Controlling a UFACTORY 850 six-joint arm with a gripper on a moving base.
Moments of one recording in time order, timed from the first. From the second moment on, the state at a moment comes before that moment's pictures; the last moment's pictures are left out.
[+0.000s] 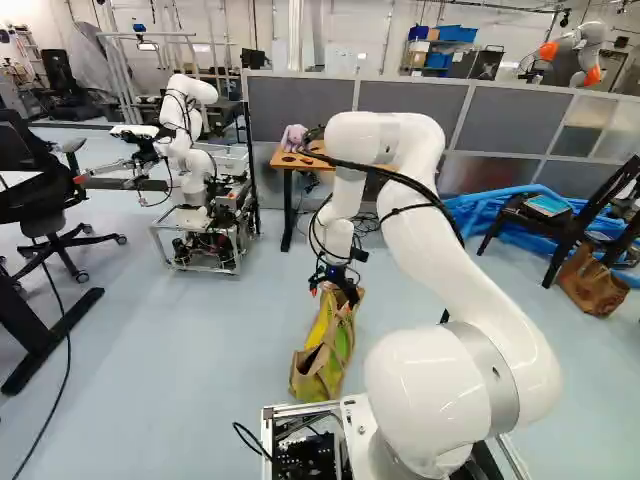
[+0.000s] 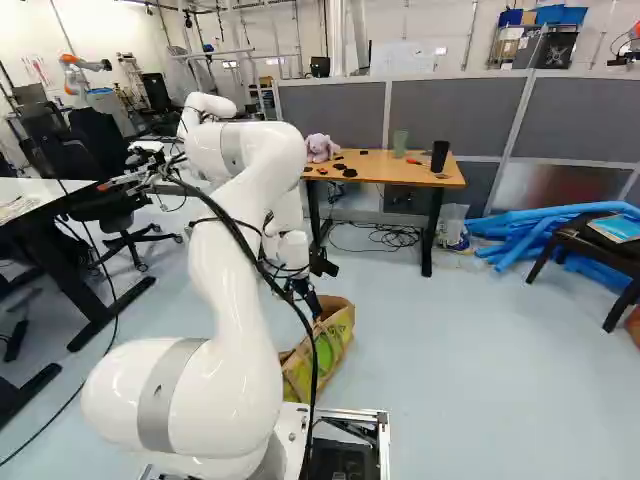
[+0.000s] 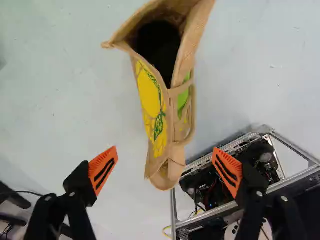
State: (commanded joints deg) arm 2.2 -59.7 -64.8 13.8 -8.7 25.3
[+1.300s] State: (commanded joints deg) arm 2.2 -74.3 -76.2 13.8 -8.7 25.3
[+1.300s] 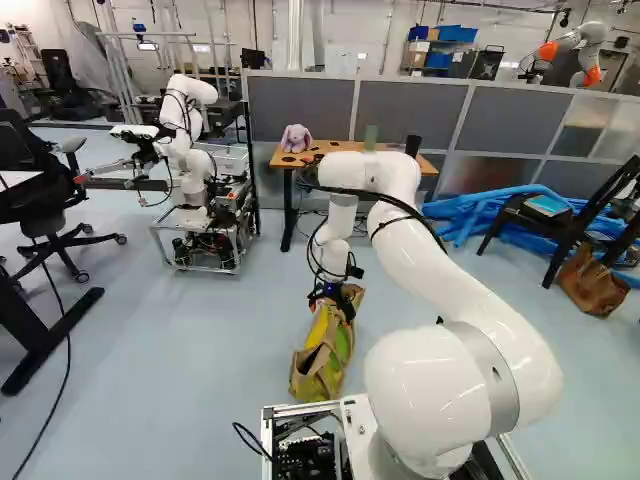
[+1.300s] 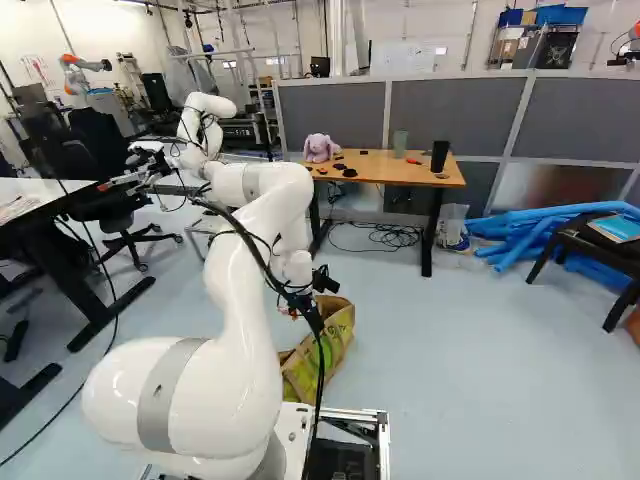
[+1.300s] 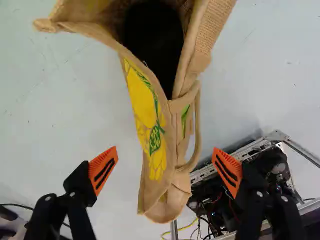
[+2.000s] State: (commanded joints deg) arm 2.2 -82.0 -83.1 13.8 -8.7 25.3
